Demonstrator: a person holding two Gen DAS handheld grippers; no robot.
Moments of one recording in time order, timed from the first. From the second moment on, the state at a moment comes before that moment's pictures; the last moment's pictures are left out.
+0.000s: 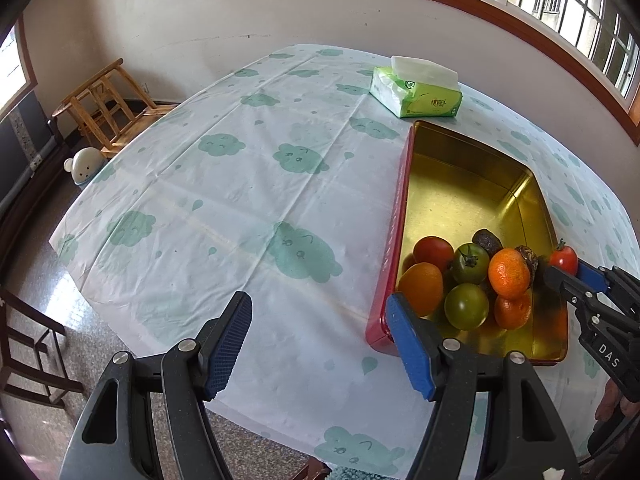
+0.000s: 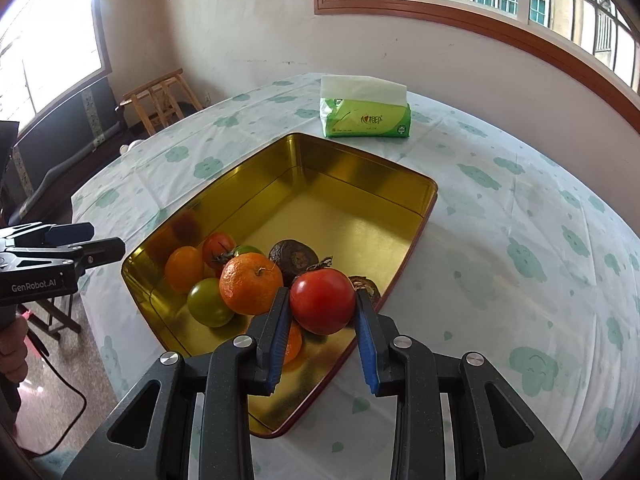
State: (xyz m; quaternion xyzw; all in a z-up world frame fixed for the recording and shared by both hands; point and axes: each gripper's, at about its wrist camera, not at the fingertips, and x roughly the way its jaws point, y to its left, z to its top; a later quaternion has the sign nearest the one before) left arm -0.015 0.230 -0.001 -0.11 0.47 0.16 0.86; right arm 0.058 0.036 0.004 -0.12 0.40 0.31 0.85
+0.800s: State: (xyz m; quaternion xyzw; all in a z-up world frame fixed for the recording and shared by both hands) left arm -0.017 0.240 -0.004 -0.11 0.47 0.17 0.86; right arm 0.063 0.073 -0.012 -0.13 0.41 0.33 0.84
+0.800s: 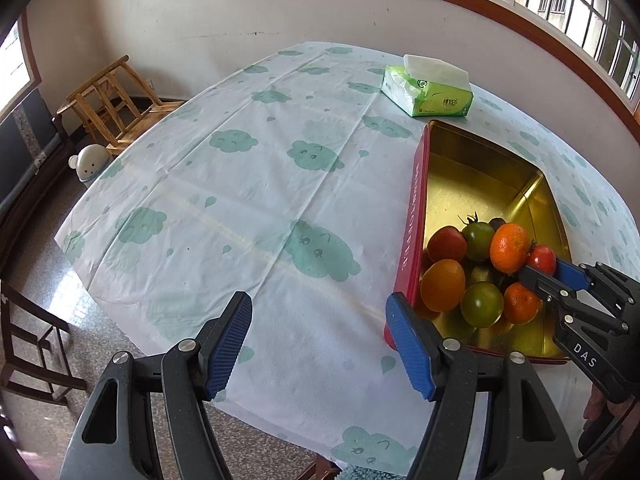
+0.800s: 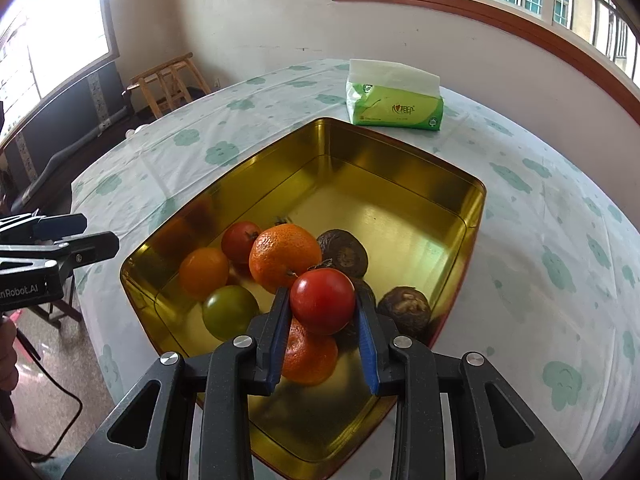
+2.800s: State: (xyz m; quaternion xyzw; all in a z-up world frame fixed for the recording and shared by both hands) left arm -0.014 0.156 0.022 -0.05 0.46 0.12 0.88; right arm 0.024 0.013 -0.009 -0.07 0.46 0.25 0.85
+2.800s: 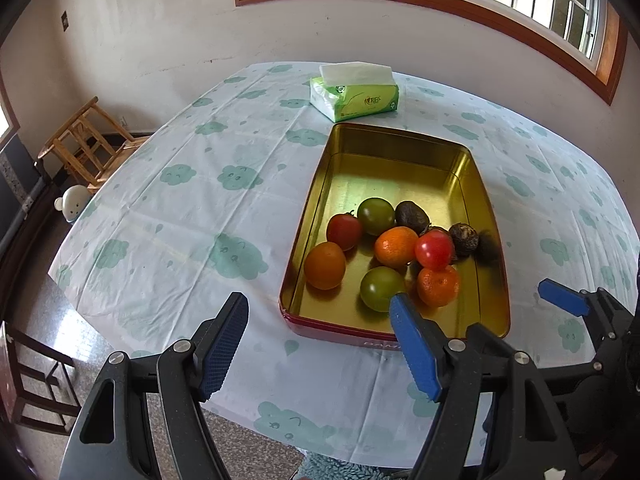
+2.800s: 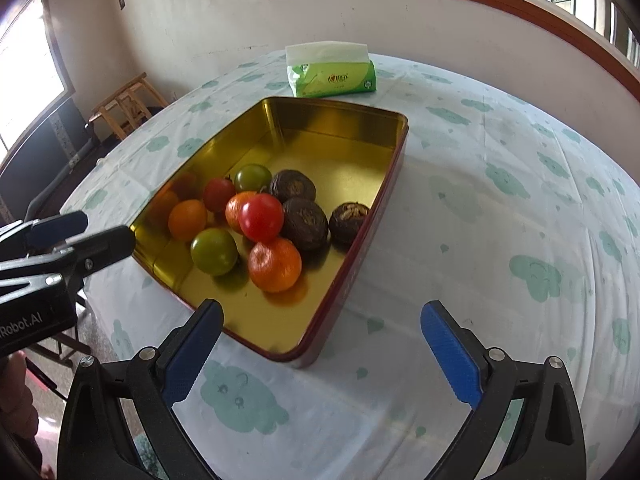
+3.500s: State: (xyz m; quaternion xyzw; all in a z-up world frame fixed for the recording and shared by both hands) left arm -0.012 0.146 0.023 -0.04 0.46 0.12 0.88; right arm 0.015 0.016 -0.005 -0.07 0.46 0.26 0.84
